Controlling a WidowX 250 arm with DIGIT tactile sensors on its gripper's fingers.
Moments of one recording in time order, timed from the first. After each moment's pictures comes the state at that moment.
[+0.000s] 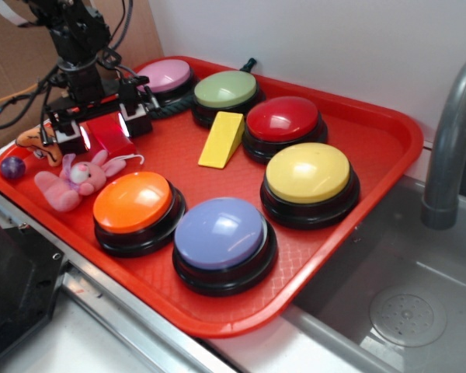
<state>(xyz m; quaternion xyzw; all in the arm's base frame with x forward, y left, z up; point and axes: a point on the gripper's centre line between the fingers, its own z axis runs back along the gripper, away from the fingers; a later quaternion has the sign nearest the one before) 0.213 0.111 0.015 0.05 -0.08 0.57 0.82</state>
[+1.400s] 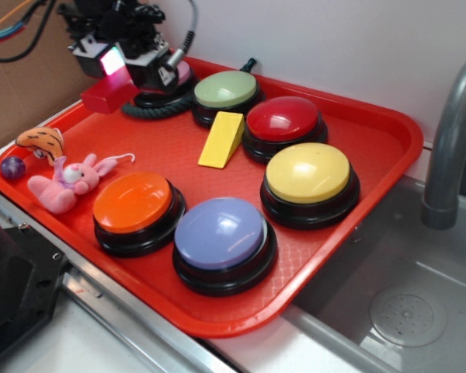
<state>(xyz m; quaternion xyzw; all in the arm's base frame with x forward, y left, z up) 0.206 -0.028 0.130 -0.02 -0.07 0.07 1.00</state>
